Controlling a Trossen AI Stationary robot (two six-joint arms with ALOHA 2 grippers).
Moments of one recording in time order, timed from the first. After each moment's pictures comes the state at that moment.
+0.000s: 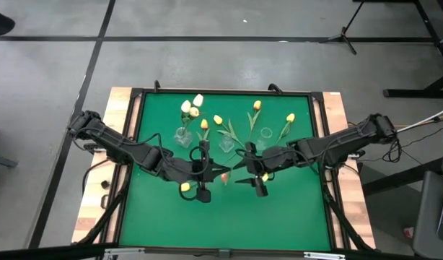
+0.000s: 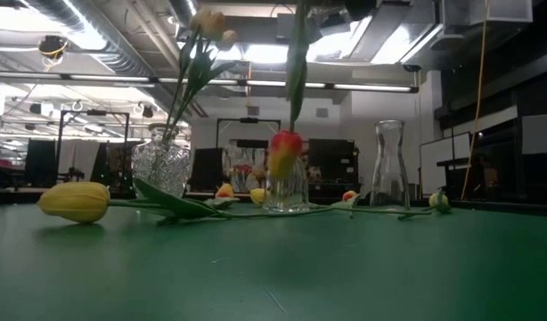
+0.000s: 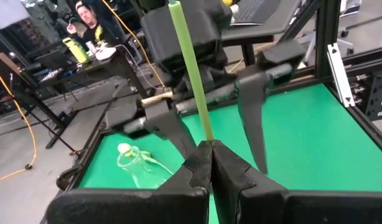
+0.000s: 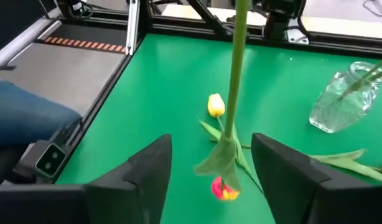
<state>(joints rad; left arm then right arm) -0.41 1.52 1.28 -0.11 -0.57 0.16 0.30 1.41 1.12 -0.21 0.05 0.05</state>
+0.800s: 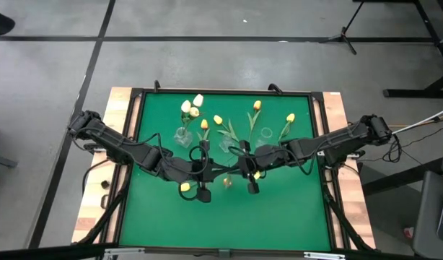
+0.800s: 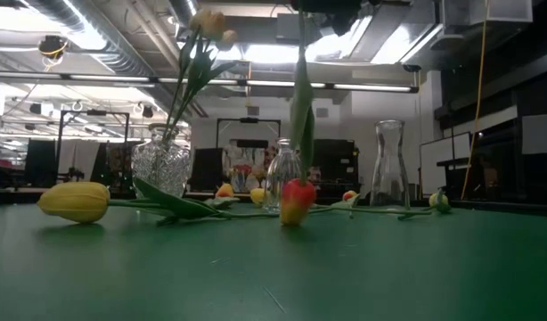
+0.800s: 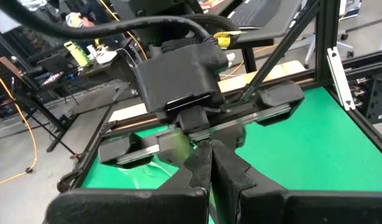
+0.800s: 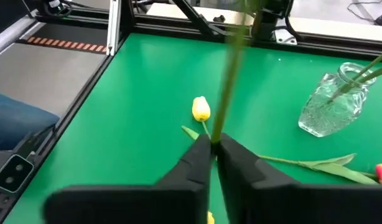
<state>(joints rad) -0.41 1.52 1.28 -0.10 -0.57 0.17 0.25 1.49 1.12 -0.12 0.06 0.02</state>
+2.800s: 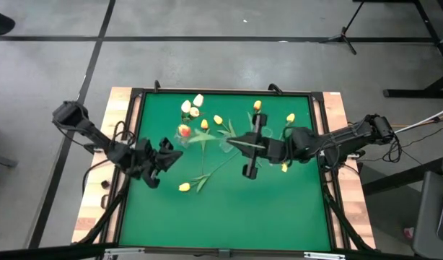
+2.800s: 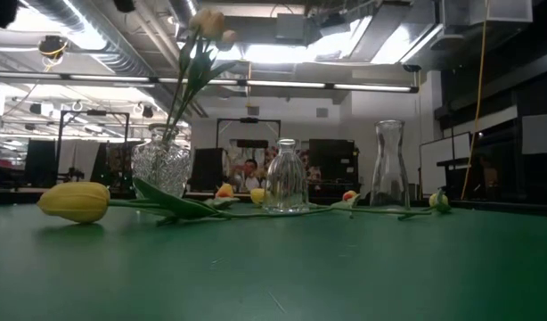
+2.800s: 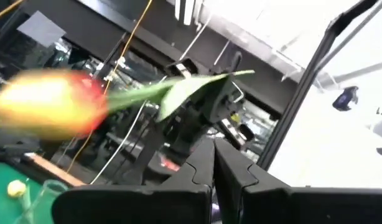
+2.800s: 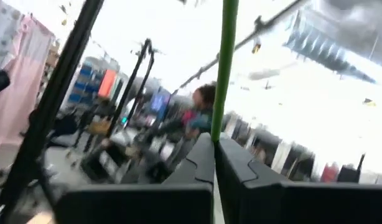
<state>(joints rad) -0.58 1.17 0.37 1.43 -0.70 -0.20 0.26 1.45 1.12 0.80 0.20 -0.51</state>
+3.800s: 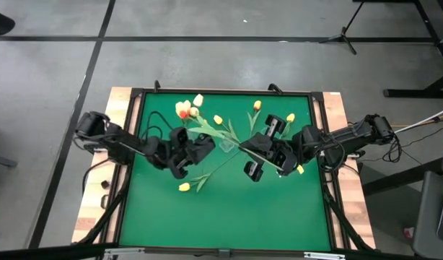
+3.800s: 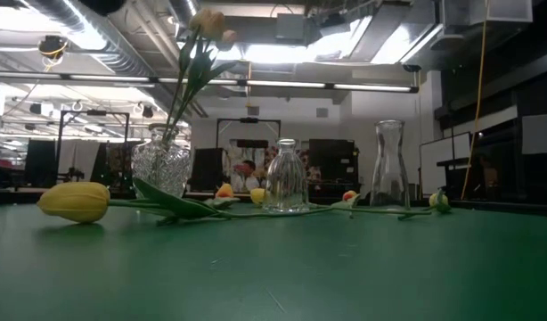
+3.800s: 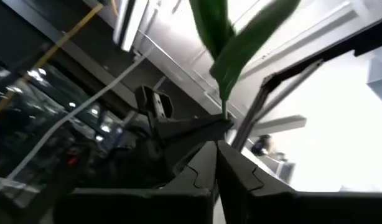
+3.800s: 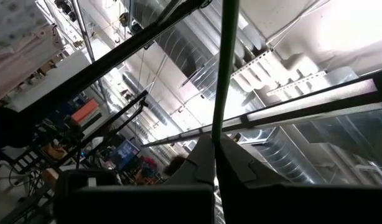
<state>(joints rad) -0.26 1.59 0.84 1.55 -0.22 -0.55 0.25 1.45 1.12 1.01 -0.01 -0.95</state>
